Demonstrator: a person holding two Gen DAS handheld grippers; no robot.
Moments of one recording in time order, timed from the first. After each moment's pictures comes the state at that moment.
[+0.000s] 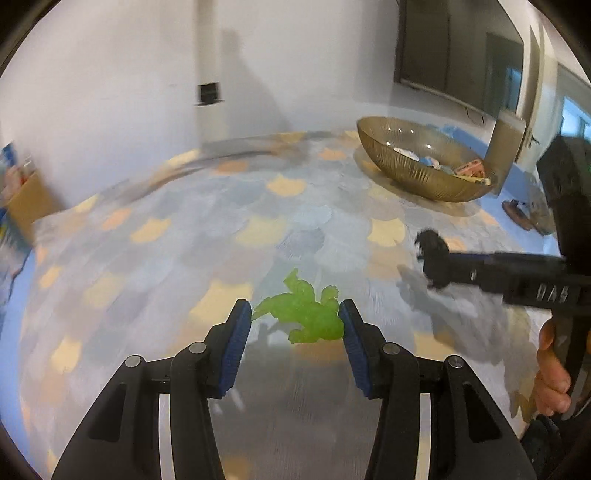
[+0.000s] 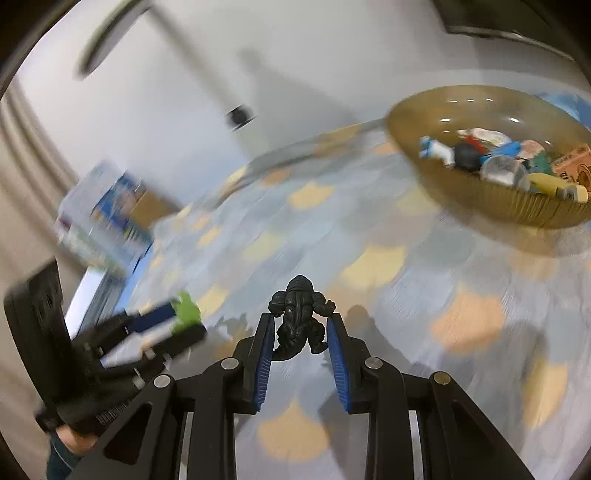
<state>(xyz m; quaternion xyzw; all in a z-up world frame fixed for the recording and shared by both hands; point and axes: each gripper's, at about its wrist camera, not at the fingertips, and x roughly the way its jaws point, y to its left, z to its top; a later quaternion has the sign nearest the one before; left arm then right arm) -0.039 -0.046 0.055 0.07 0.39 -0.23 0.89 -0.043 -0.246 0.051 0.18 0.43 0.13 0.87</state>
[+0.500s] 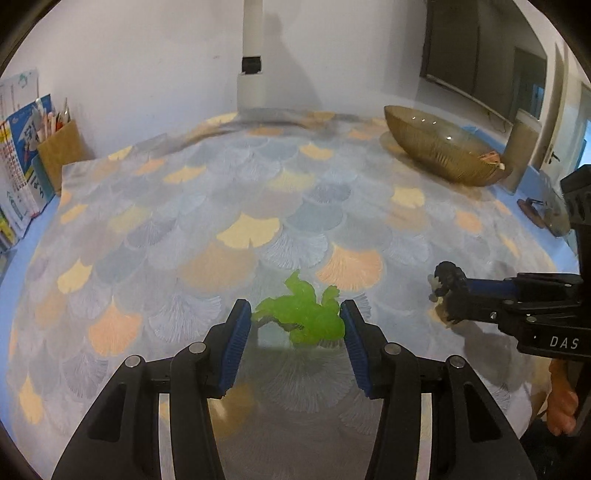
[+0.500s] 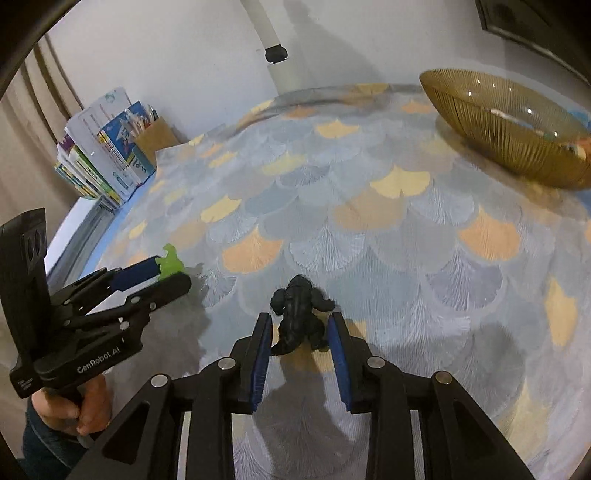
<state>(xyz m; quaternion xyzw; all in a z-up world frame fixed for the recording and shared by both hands) -0.067 -0.027 0.021 0.05 0.40 -0.19 0.89 -0.091 -0.215 0.023 0.11 0.48 0.14 0.86</state>
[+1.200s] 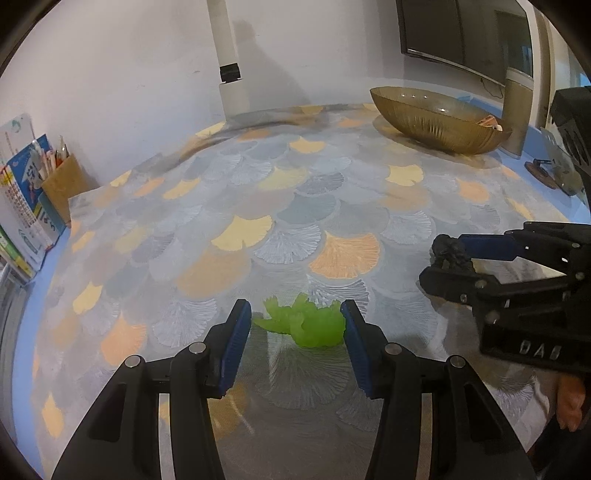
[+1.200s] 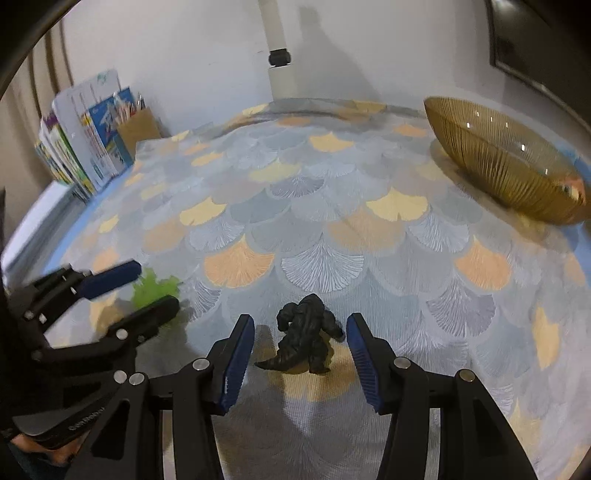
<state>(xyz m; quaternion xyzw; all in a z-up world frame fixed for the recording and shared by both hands) -0.080 -0.050 0.018 0.13 0.38 -0.17 0.90 -0.083 -0.182 0.022 0.03 0.46 0.08 0.89</state>
